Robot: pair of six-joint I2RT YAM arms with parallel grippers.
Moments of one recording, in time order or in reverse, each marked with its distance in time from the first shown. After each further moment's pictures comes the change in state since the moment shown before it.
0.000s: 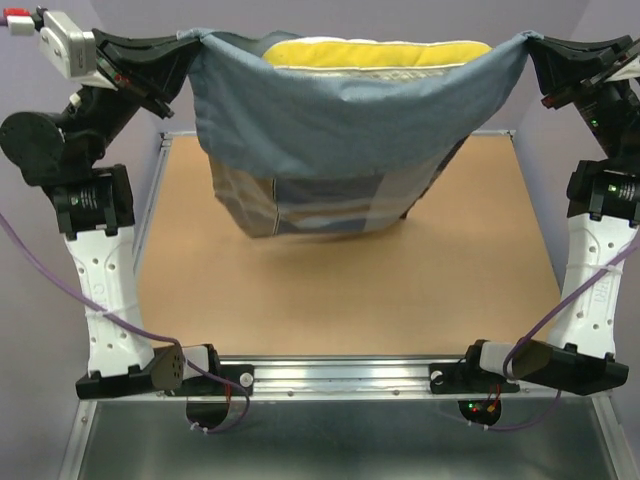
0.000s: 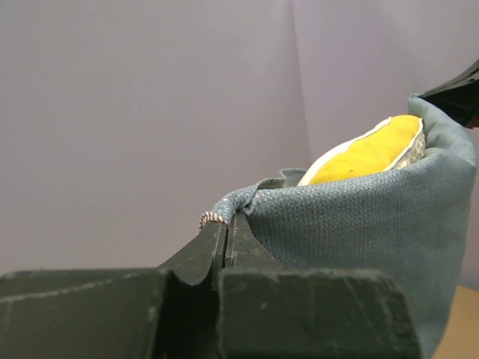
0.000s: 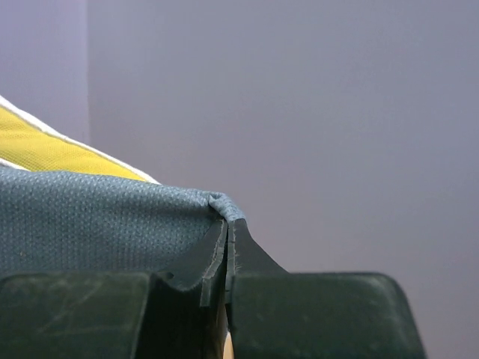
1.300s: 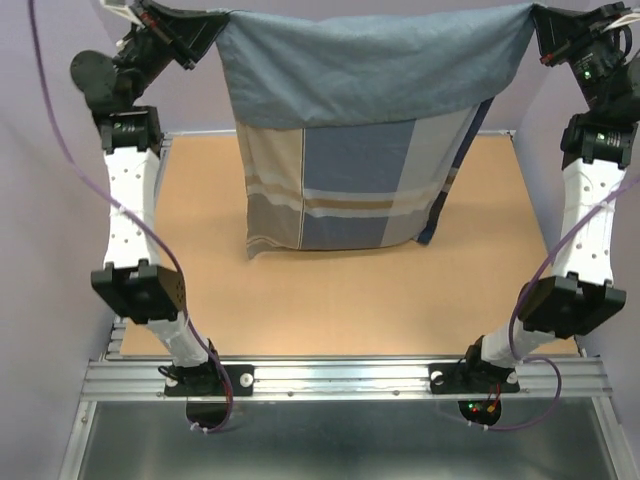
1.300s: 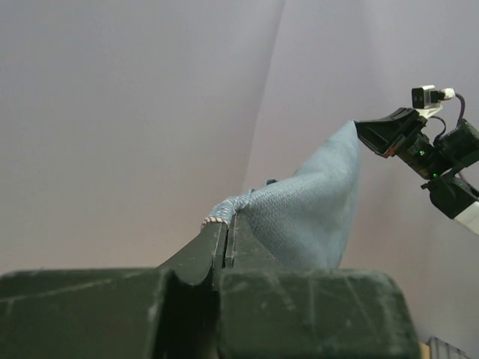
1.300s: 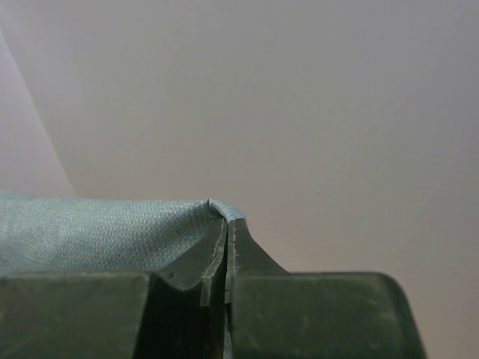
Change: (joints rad) left arm -0.012 0.300 0.027 0.310 0.024 -0.467; right arm -0.007 0.271 0.186 0.017 0.134 0.244
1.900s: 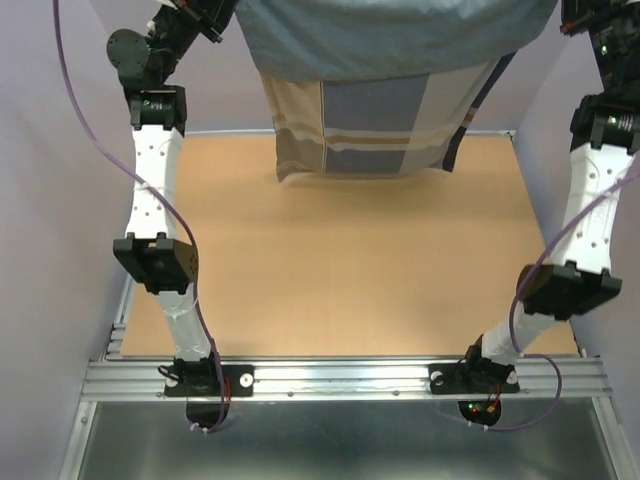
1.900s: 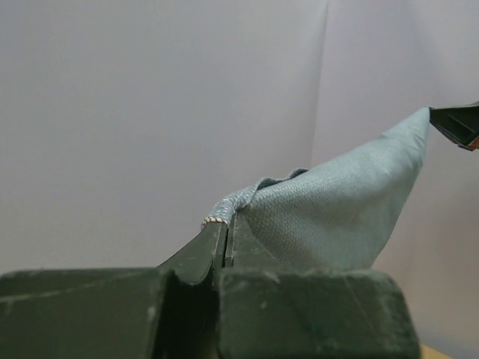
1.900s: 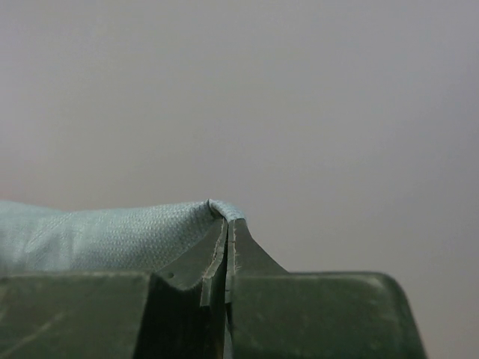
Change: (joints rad) left arm -0.143 0.350 0.411 -0.067 -0.208 0.278; right arm 0.000 0.274 0.430 -0.037 0.118 -0.082
